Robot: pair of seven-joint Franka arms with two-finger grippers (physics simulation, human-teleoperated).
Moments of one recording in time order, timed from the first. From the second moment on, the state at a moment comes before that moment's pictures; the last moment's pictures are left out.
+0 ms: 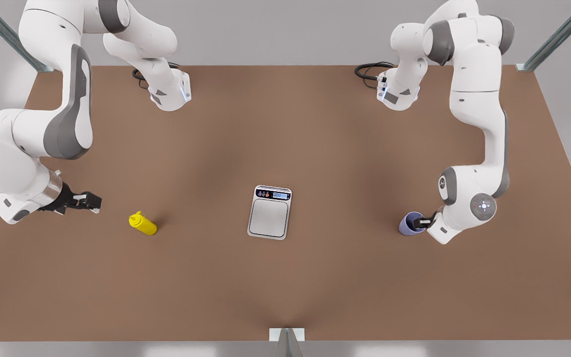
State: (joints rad) left arm -0.18 0.56 0.18 -1.79 -0.13 2.24 0.05; right arm 0.03 0.32 -0.07 -1.39 -0.02 1.71 -0.08
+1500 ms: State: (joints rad) left arm -0.35 0.58 0.16 -1.76 -0.24 2.31 -0.15; right arm 0.01 0.30 -0.07 -1.38 -0.04 1.71 -0.09
